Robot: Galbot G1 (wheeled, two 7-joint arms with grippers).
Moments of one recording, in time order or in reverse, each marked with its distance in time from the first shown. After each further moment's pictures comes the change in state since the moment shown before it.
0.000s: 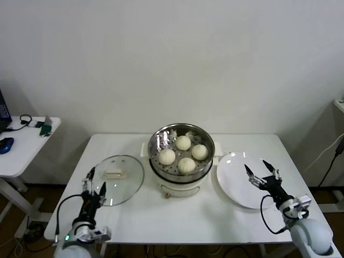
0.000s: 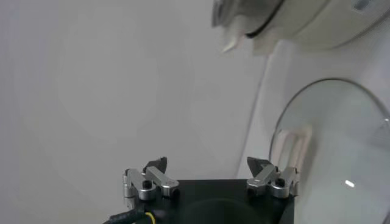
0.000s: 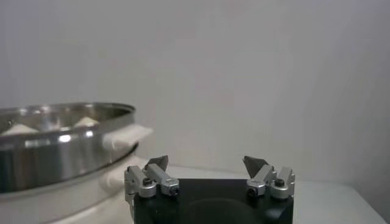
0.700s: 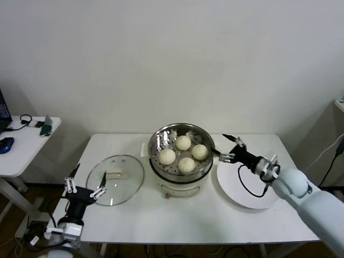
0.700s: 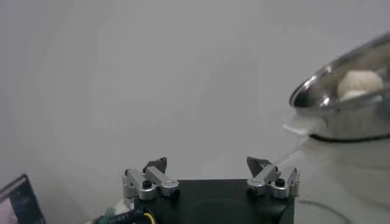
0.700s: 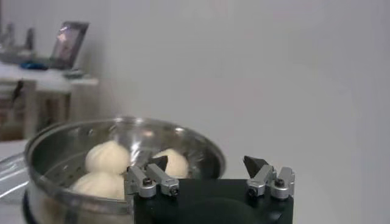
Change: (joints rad) left arm 0.092 -0.066 -0.167 -0.176 -0.724 -0.154 0.020; right arm 0.528 -0.346 -0.584 -0.078 0.178 0.057 -0.055
